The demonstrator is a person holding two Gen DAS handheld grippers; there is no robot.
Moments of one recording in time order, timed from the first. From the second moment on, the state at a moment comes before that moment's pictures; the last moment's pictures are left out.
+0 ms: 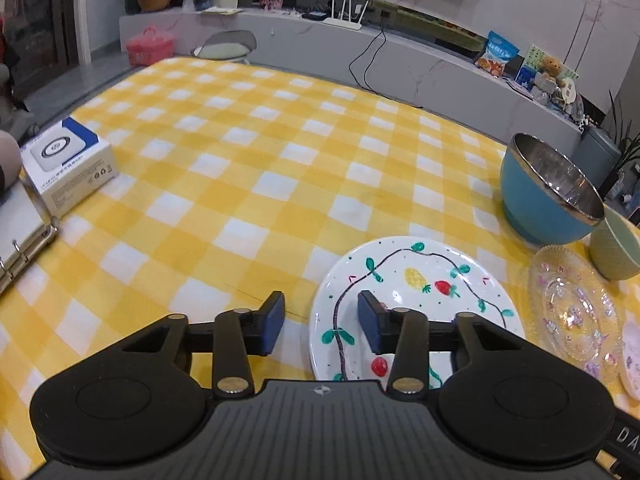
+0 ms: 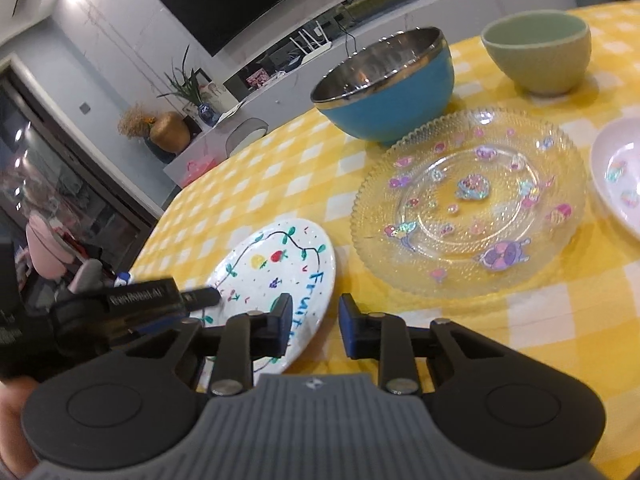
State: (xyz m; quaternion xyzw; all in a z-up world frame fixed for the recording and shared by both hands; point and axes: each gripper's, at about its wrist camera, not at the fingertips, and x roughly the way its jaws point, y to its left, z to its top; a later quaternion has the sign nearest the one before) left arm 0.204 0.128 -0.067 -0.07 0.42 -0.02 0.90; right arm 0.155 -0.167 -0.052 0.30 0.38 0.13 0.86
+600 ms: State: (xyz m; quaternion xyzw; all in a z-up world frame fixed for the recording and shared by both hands) left arm 0.193 0.124 -0.057 -0.08 0.43 -0.01 0.90; right arm 0.157 -0.183 -0.052 0.37 0.40 0.12 0.83
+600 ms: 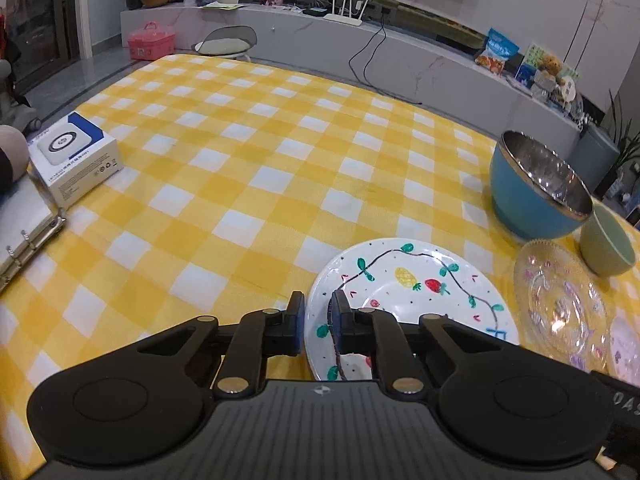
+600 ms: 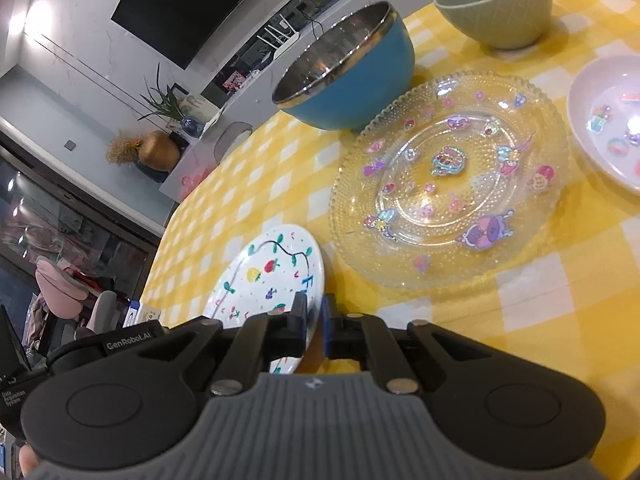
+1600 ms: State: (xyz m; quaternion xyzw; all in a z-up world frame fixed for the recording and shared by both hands) left arm 0.113 0.108 -0.052 -0.21 0.42 -0.01 0.88; right arm 0.098 -0.241 -0.041 0.37 0.38 0.10 0.84
